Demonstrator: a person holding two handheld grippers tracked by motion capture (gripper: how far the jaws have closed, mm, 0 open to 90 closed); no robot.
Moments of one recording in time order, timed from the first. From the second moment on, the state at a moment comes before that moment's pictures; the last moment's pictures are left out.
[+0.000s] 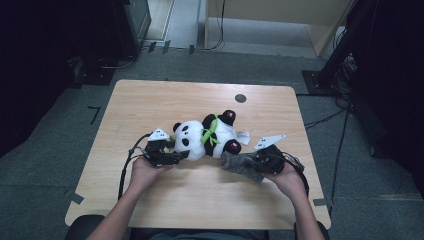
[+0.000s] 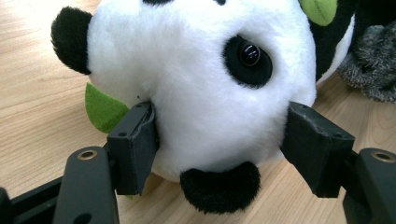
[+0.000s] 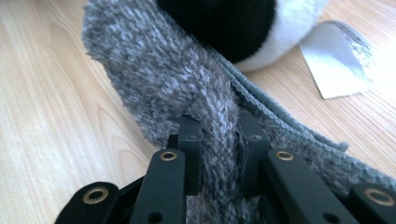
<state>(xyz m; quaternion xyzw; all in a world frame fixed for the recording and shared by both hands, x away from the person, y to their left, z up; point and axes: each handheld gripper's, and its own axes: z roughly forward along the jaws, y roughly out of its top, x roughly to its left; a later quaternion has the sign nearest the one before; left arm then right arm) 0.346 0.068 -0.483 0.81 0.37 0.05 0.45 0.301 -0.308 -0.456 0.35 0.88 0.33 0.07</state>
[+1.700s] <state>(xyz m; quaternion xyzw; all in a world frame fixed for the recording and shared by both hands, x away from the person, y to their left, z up) 0.352 0.072 -0.483 0.80 0.37 0.08 0.46 0.385 -0.374 -0.480 0.53 0.75 0.36 0.14</state>
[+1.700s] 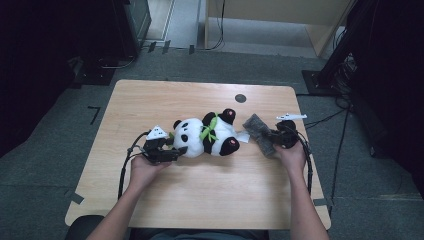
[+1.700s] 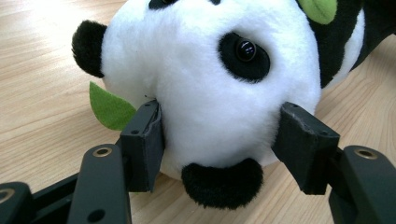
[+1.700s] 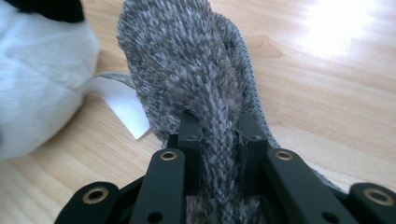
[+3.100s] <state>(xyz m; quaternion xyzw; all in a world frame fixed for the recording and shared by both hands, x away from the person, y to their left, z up) 0.353 0.074 -0.484 0.80 0.37 0.07 0.46 0.362 -0.357 -0.454 0.51 0.74 0.40 0.15</state>
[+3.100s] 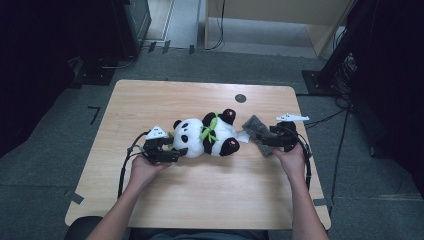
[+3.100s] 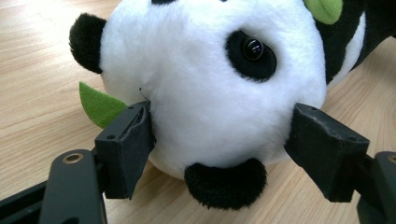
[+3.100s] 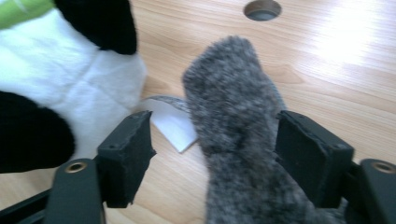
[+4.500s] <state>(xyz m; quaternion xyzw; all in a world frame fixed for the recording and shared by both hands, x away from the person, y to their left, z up) 0.355 0.070 -0.480 0.80 0.38 0.06 0.47 0.336 -0.275 -0.451 0.37 0.80 0.47 0.10</state>
